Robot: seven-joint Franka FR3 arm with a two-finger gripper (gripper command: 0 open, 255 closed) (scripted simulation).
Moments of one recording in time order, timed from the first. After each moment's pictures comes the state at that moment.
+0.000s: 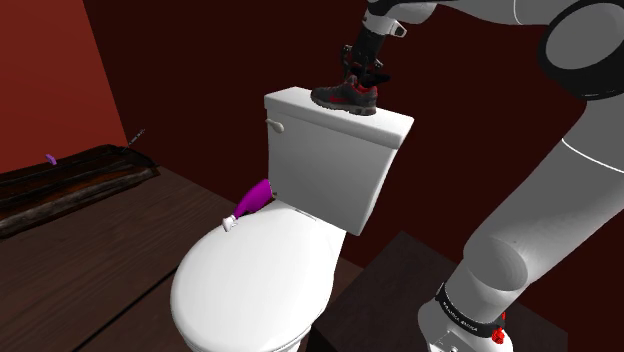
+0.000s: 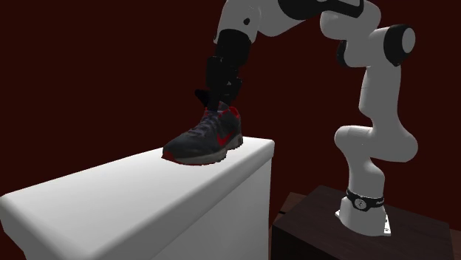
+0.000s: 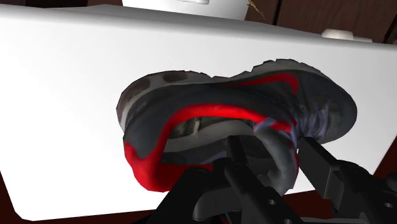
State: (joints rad) arm -0.23 -0.09 -0.13 -1.75 0.06 1.96 0.84
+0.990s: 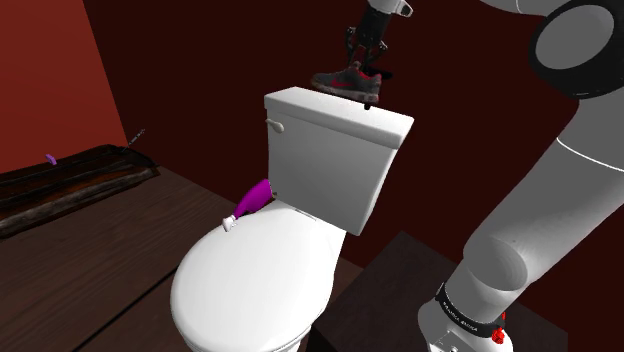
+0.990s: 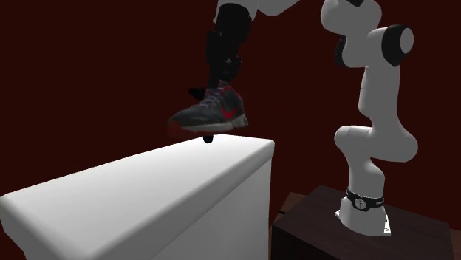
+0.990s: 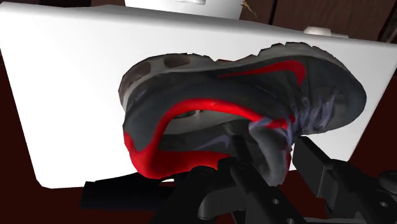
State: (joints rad) arm -0.23 -0.06 -0.13 -1.58 0.06 1.82 0.85
